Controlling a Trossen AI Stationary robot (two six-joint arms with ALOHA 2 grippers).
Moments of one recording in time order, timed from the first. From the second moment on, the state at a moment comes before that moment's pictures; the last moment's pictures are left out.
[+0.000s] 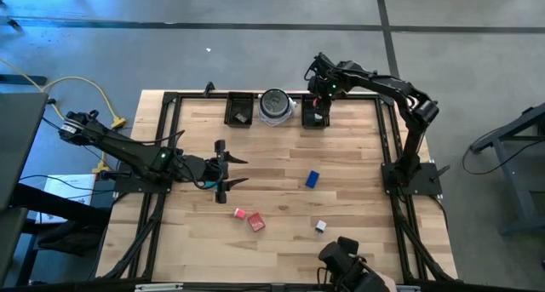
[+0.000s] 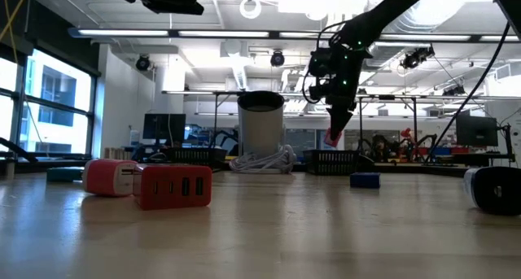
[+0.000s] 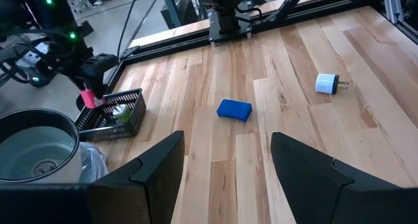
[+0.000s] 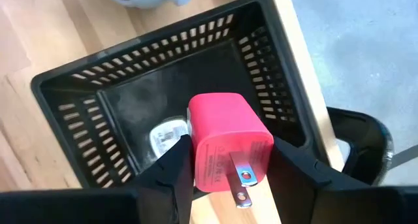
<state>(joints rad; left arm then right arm) -0.33 1.04 0.76 -0.07 -0.49 0.10 -0.80 1.86 1.45 -0.84 0.00 -0.39</state>
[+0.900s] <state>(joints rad) -0.33 1.04 0.76 -0.08 -0.46 0.10 -0.80 1.99 1.45 -0.82 0.03 -0.40</state>
